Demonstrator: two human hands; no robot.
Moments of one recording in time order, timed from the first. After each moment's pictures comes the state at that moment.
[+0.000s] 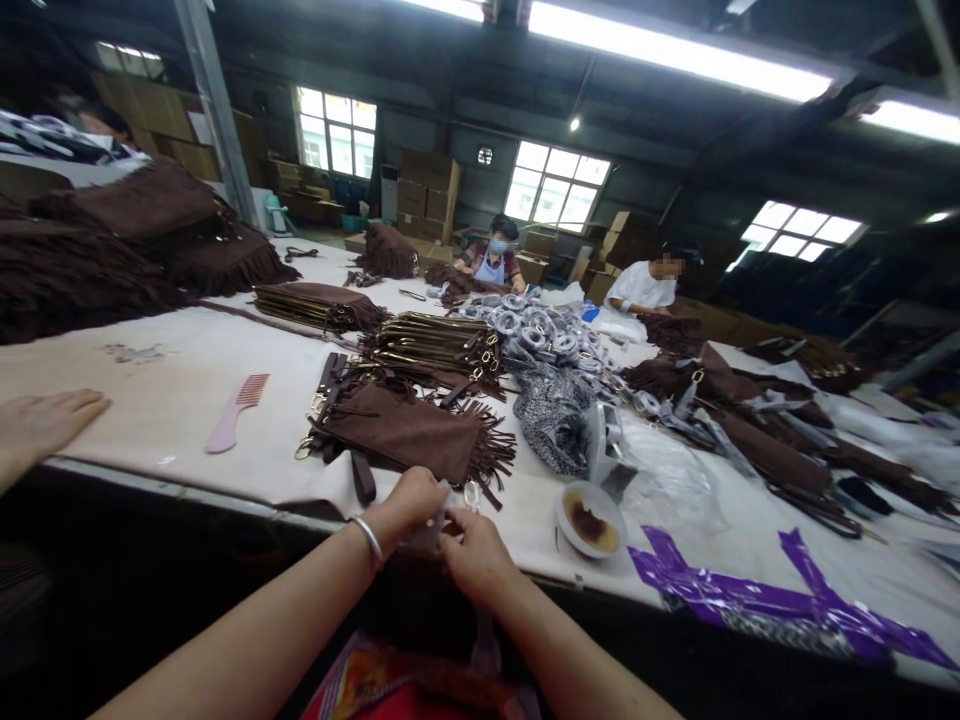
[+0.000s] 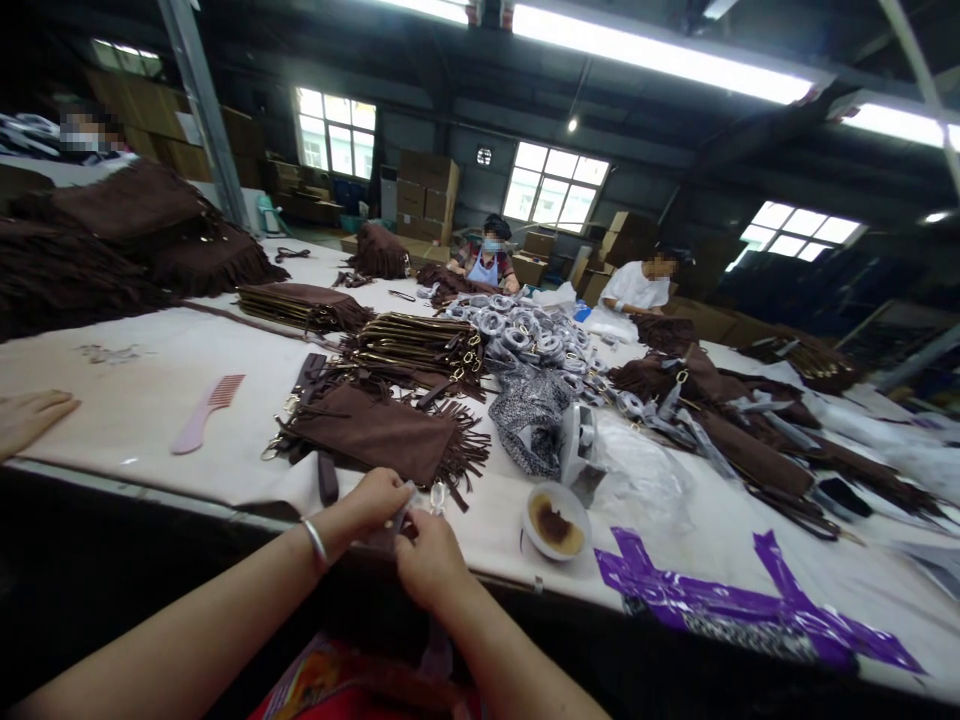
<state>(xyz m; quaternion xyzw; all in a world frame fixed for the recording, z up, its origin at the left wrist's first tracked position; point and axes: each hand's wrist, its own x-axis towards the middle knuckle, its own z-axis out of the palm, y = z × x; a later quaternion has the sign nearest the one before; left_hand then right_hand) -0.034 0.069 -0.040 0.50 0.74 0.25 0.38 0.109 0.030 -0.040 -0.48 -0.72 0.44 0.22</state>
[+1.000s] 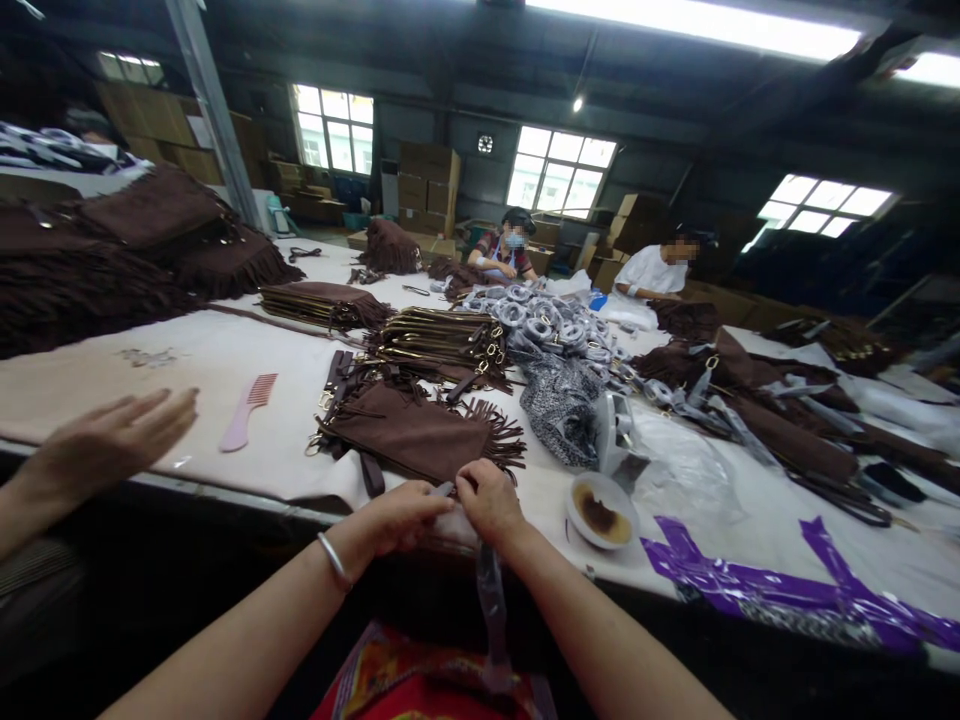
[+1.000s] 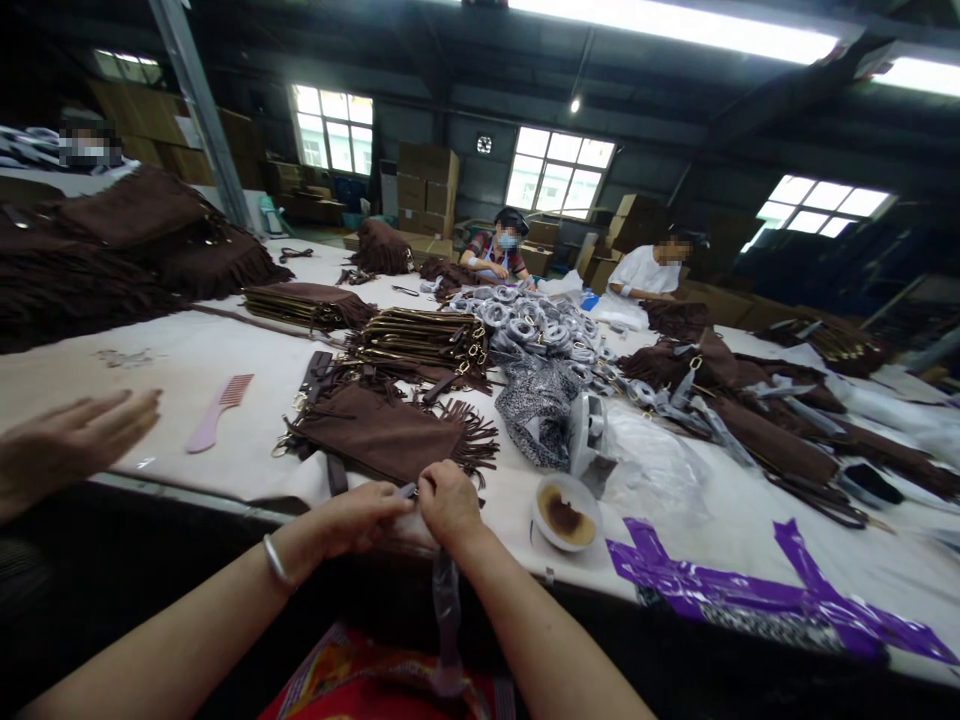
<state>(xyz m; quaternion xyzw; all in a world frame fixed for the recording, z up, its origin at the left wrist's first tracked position) -0.055 0.032 -0.030 0.36 0.59 0.28 0.67 0.107 0.080 -0.046 -0.46 -0.82 0.19 0.27</state>
